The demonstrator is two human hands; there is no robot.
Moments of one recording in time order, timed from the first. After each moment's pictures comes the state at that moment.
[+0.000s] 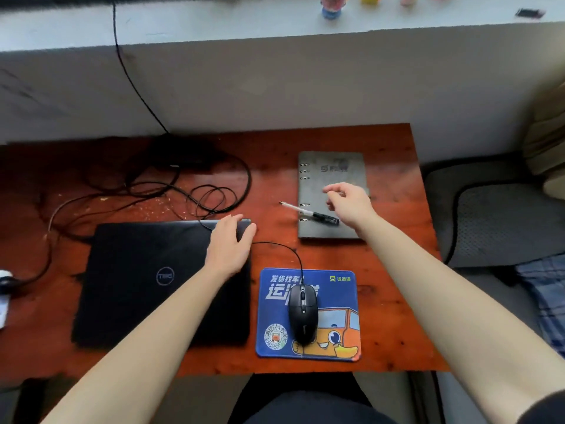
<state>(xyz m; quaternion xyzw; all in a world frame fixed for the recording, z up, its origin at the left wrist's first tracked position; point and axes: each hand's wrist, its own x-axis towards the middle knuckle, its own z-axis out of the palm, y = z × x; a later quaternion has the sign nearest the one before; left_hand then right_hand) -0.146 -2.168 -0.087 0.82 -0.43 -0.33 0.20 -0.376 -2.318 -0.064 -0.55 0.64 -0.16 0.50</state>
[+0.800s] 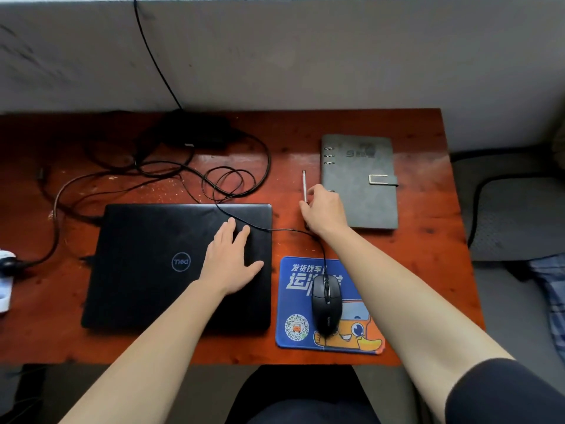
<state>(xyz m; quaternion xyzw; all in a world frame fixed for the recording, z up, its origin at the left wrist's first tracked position) -0.108 -2.108 -0.105 0.78 -0.56 -0.27 -0.02 -0.281 -2.270 -0.115 -0.69 0.64 -0.06 0.33</state>
